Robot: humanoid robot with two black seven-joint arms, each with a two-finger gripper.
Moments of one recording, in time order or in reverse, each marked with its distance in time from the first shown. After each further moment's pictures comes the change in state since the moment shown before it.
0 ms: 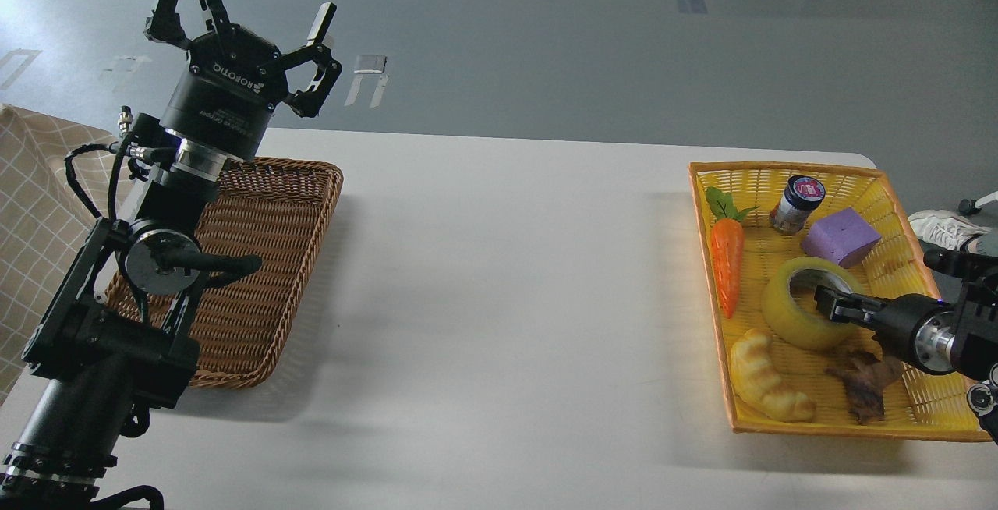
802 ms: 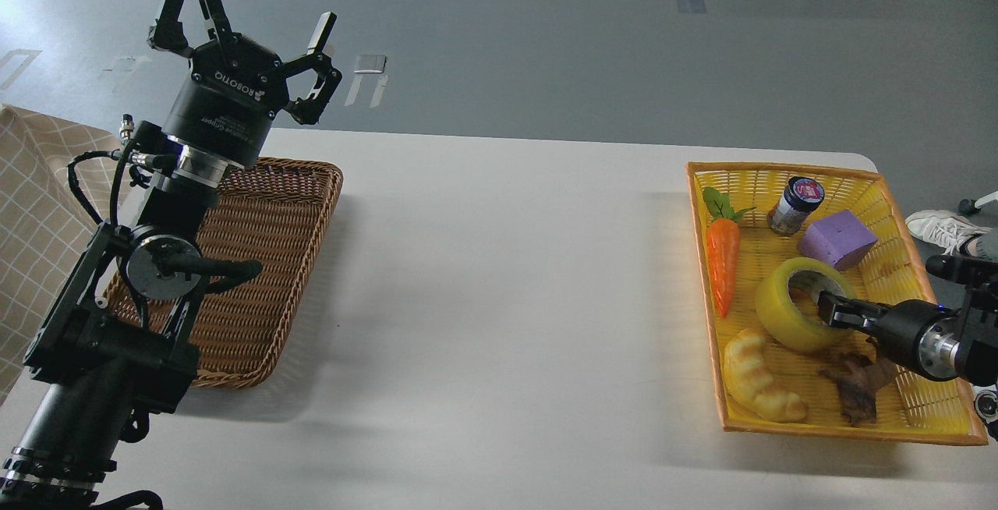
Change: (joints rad) left arm 0.014 0.000 0.002 0.007 0.000 0.001 0.000; right arm -0.015 -0.014 -0.002 -0.002 -0.001 0.000 0.054
